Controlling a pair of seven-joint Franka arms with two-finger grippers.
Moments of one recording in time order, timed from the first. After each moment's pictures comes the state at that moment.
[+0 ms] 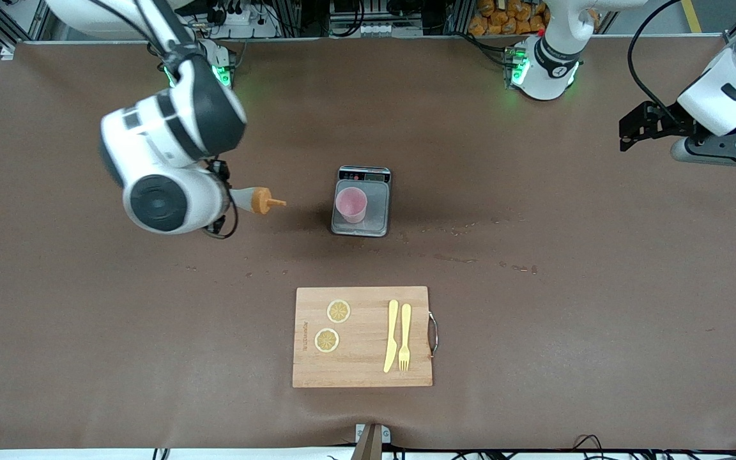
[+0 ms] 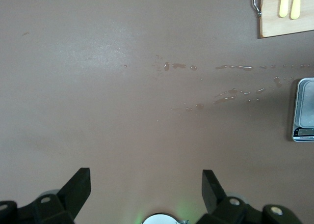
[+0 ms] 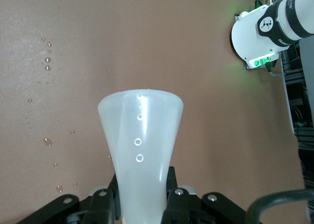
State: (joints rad) left arm -0.14 -0.03 -0.03 -1.56 0.02 1.47 -0.02; right arm 0.32 0.46 0.05 -1.33 0.07 1.33 2.06
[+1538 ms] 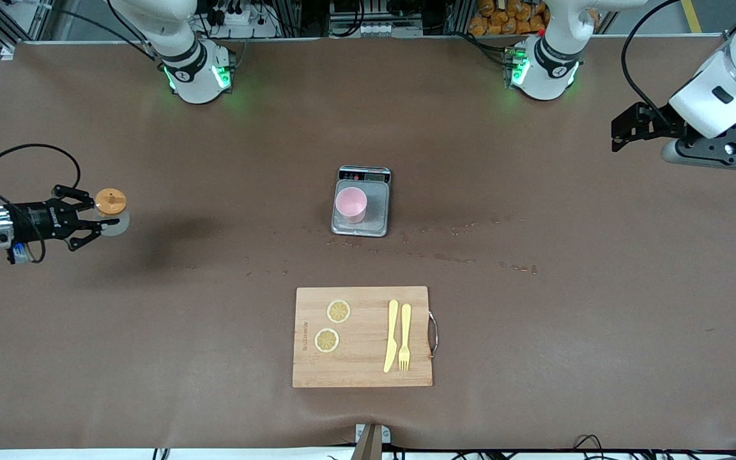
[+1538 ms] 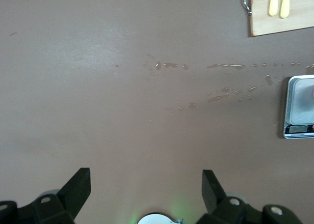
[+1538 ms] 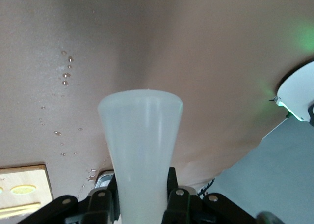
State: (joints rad) left arm -0.14 -0.02 -0.04 -1.56 -0.01 1.47 -0.02; right arm -0.39 0.51 0.04 -1.59 0.47 1.40 0.91
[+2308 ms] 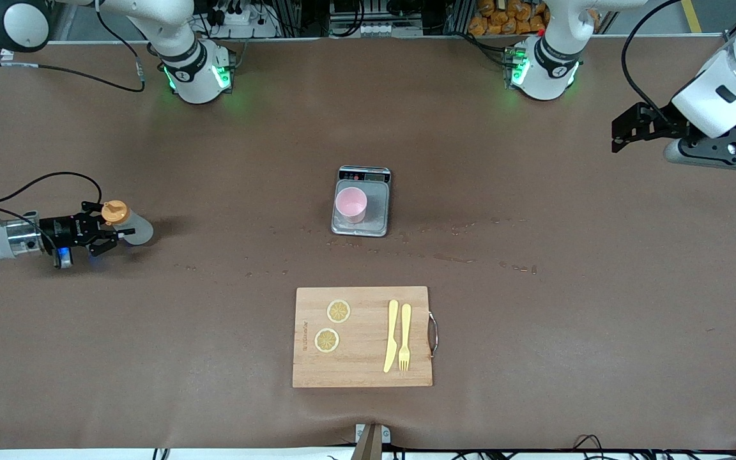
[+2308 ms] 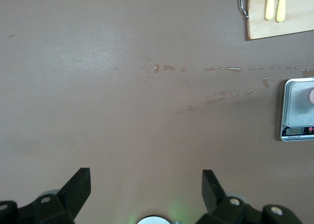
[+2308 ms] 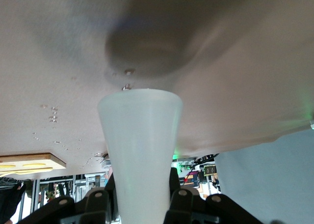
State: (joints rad) left arm -0.14 -0.02 -0.03 -1.56 -0.02 1.48 -0.02; right arm -0.55 0.80 0.04 -1.59 0.61 1.42 0.57
